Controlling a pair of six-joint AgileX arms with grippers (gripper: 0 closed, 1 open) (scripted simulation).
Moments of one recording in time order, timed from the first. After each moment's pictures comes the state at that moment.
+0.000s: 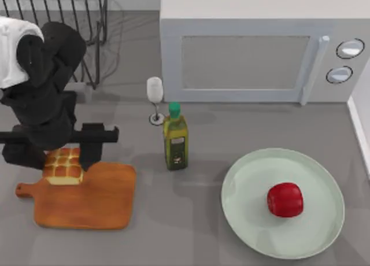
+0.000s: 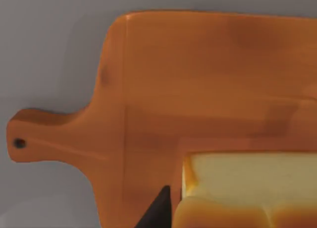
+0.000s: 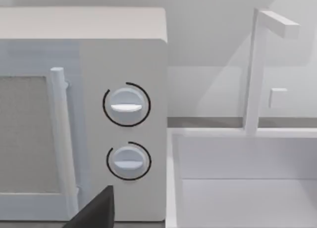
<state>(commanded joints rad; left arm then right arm) -0.32 1.72 1.14 -0.95 0.00 -0.30 0.00 0.00 0.00 0.00 0.00 0.00</state>
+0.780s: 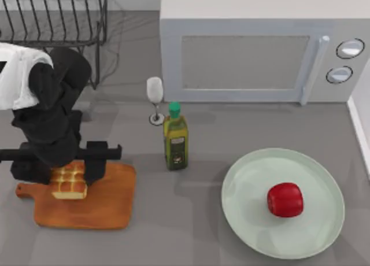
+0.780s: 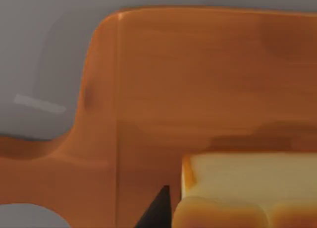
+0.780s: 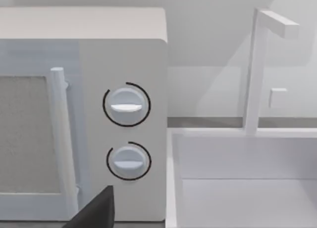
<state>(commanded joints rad) -0.32 1.77 1.04 -0.82 0.00 -0.30 0.00 0.00 0.00 0.00 0.00 0.00</state>
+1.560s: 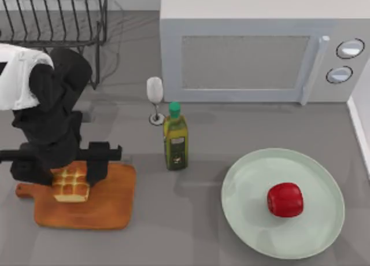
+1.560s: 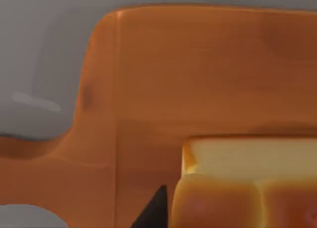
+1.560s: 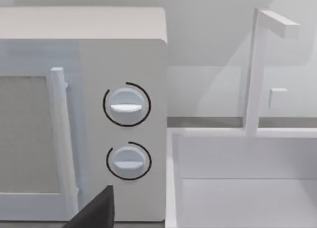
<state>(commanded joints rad) -0.32 1.77 1.04 -0.82 0.00 -0.30 0.00 0.00 0.00 0.00 0.00 0.00</state>
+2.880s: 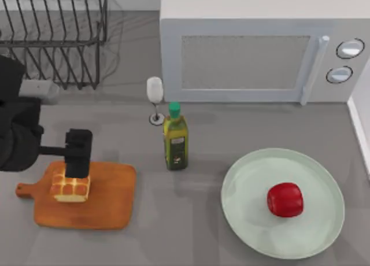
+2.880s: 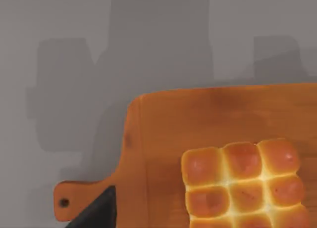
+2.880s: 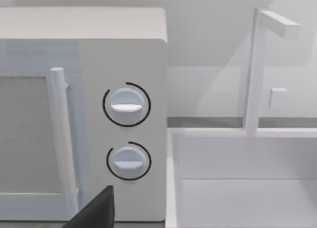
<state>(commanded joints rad) -0.27 1.22 0.74 -0.57 0.00 -0.14 0.00 0.00 0.00 0.00 0.00 0.00</state>
